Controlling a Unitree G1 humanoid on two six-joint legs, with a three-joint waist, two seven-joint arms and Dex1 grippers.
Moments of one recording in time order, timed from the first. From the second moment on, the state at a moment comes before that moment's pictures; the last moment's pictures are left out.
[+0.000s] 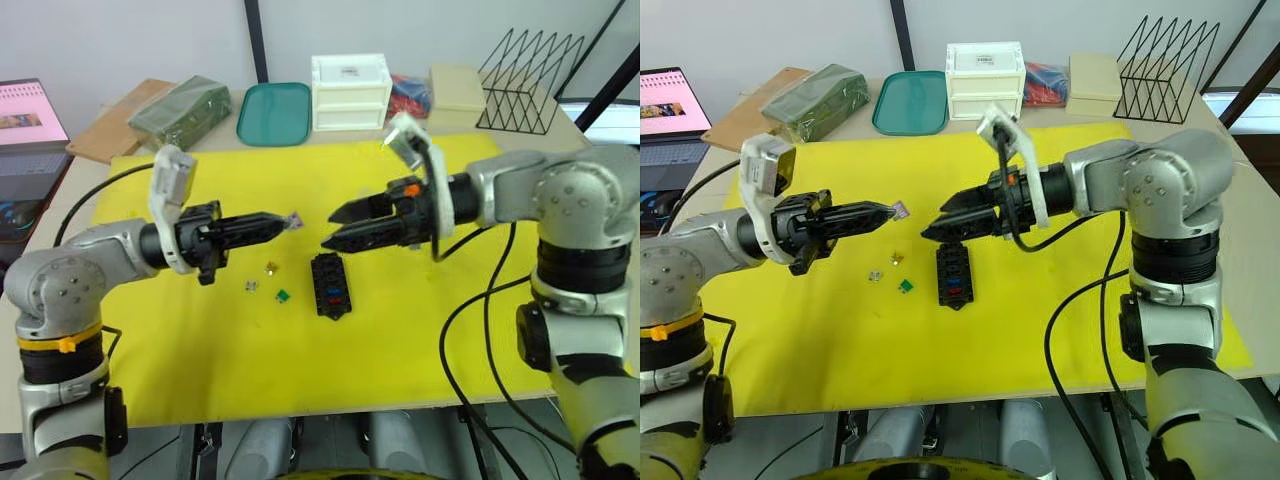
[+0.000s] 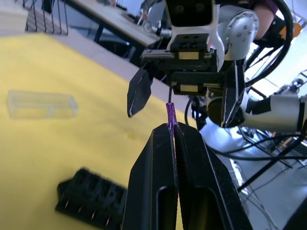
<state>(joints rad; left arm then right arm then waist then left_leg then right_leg) -0.52 0.58 0.30 -0.31 -1.05 1.14 -0.94 -1.02 -0.55 -0.07 -0.15 0.88 1.60 0.90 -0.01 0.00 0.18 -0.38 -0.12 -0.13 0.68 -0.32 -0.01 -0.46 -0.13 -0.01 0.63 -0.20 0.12</state>
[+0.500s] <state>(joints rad) -0.48 0.54 0.29 -0.35 -1.16 1.07 -0.77 -1.02 -0.48 -0.16 -0.04 1.28 1.61 0.49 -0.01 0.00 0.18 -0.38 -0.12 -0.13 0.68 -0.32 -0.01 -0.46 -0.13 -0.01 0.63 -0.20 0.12</state>
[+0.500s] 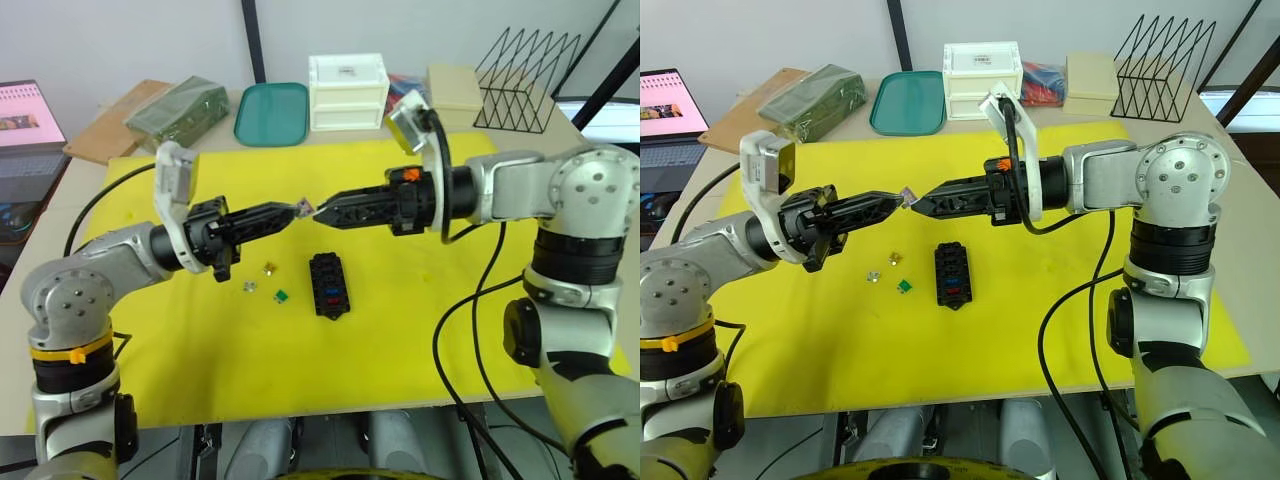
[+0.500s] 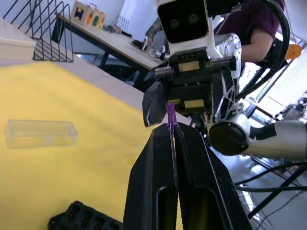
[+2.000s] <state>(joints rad) -0.45 0.64 0.25 -0.32 -1.16 0.97 -0.76 -0.99 -0.56 -0.07 -0.09 1.53 1.49 0.28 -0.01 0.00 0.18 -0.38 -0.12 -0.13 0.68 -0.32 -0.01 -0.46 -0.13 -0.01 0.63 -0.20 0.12</state>
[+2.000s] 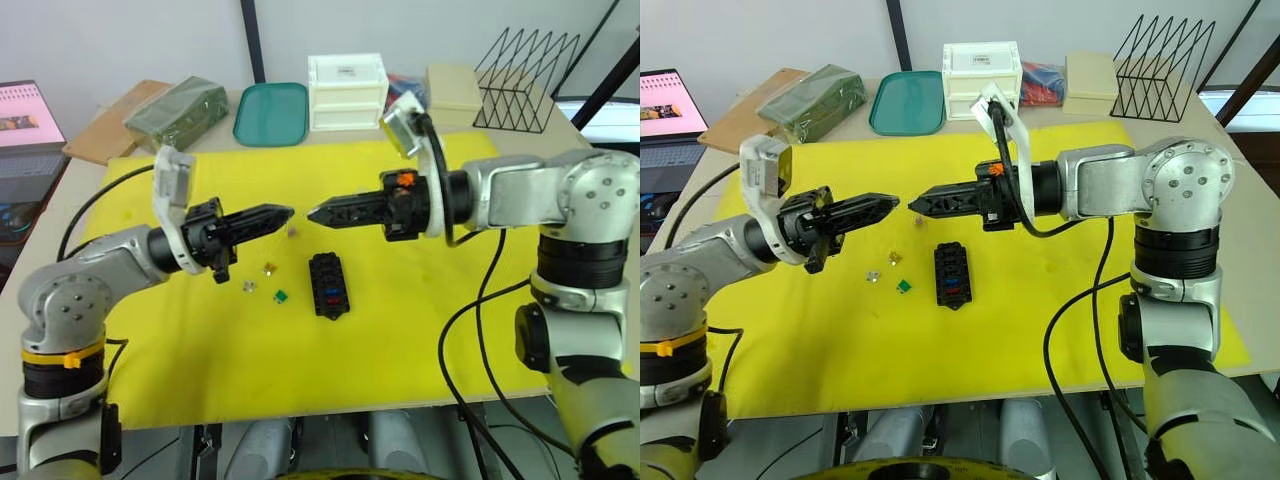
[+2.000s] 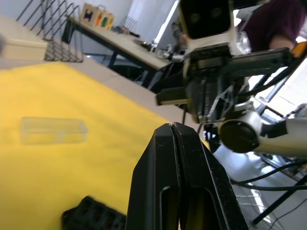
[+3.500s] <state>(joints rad) -0.44 0.80 0.06 0.18 -0.79 1.21 -1.14 -0.66 -0.85 0.25 -0.41 0.52 0.74 1.07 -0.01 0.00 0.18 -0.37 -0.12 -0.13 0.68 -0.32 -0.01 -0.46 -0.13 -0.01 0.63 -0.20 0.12</state>
